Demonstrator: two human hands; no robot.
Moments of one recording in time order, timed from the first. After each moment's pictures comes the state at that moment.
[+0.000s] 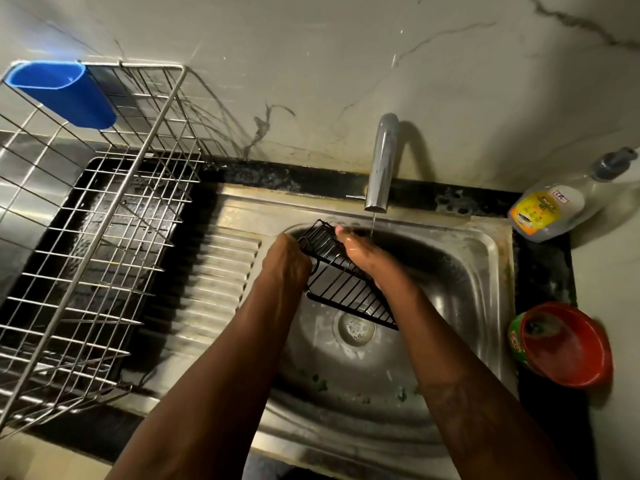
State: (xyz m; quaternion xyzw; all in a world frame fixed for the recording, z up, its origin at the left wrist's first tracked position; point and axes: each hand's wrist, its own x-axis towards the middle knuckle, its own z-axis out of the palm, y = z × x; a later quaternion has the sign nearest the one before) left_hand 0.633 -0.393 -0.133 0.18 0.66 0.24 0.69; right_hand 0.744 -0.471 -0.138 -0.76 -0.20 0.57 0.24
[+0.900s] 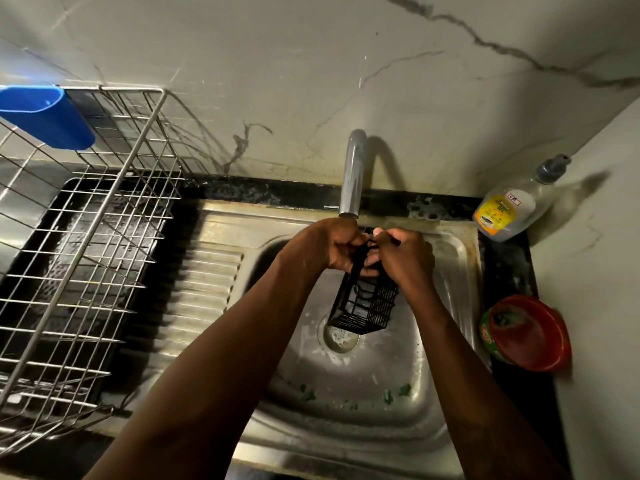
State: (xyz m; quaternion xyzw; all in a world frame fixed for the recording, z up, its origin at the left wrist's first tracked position) left_hand 0.716 -0.428 -0.075 0.36 0.49 -0.15 0.78; right_hand 0.798 -0.542 -0.131 -0.89 -0.22 0.21 0.33
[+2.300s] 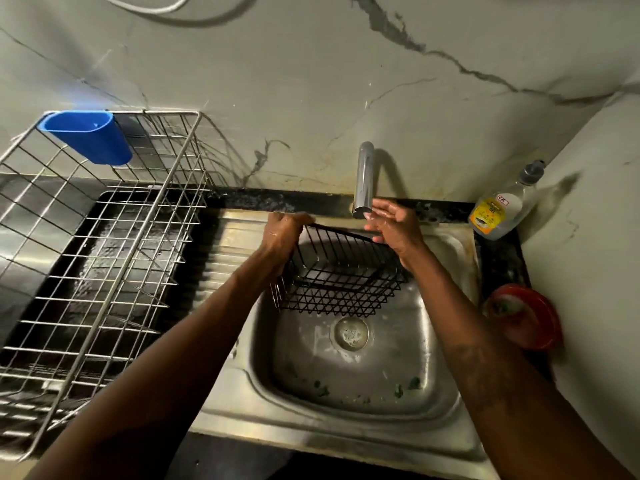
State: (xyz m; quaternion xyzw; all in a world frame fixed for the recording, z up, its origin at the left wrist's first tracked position) left_hand 0.608 -0.398 -0.054 0.61 0.51 0.20 0.58; right_hand 0.799 -0.511 -0.103 -0.70 -0.20 0.38 0.57
